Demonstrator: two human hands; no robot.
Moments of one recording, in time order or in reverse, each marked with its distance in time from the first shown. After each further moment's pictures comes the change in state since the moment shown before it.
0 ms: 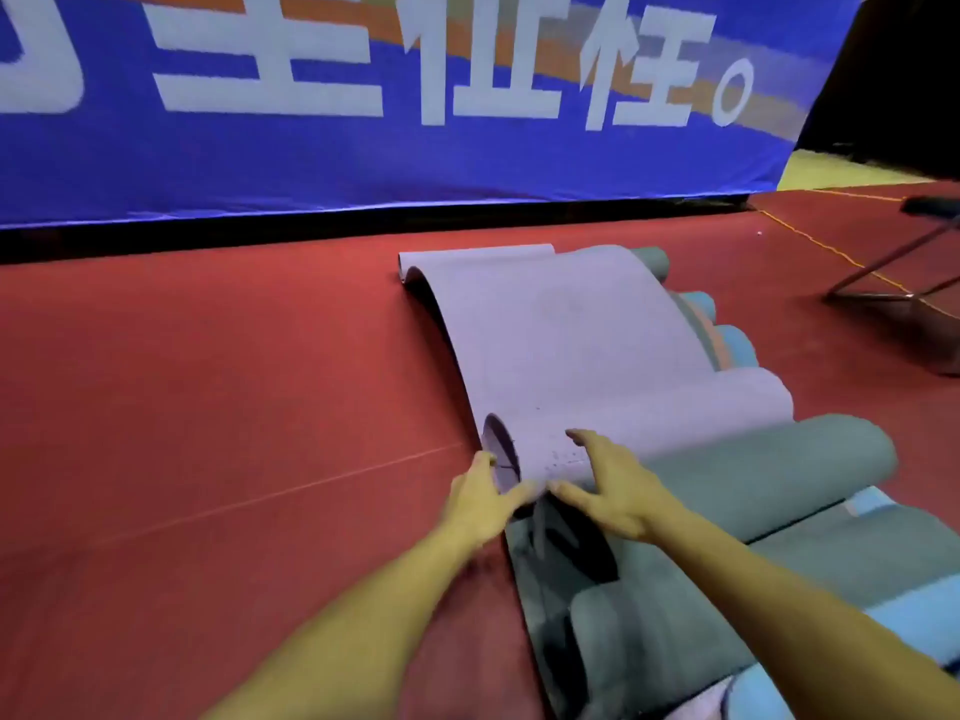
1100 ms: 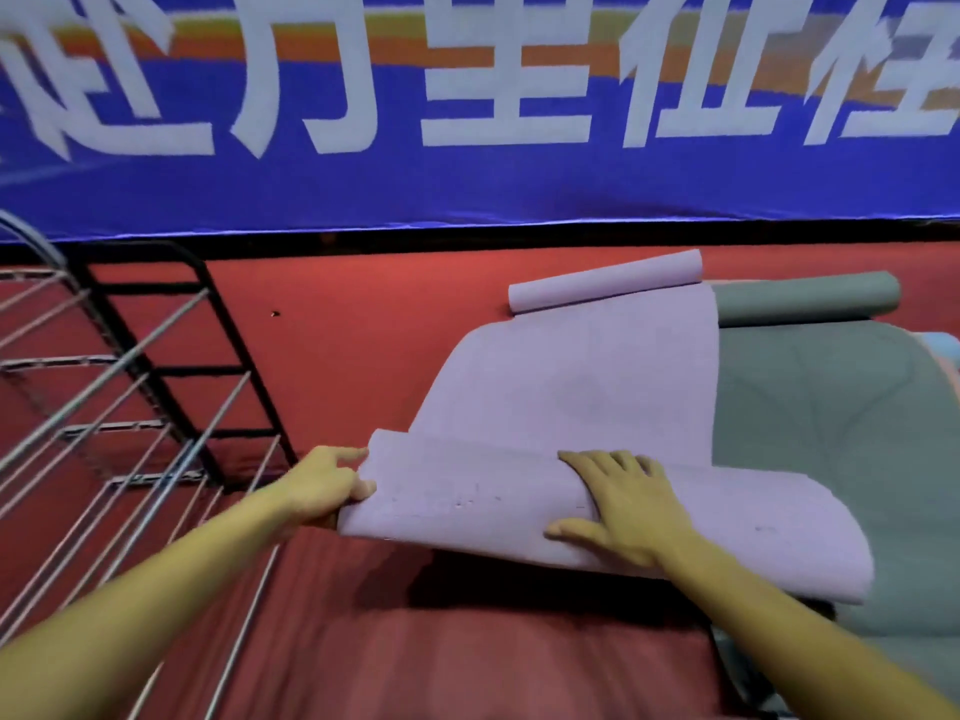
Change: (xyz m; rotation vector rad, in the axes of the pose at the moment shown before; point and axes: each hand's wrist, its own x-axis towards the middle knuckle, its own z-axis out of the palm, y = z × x) left_hand -0.289 -0.152 -0.345 -0.158 0.269 -0.413; right_hand -0.060 -0.259 0.064 -0.400 -0.033 -0.445
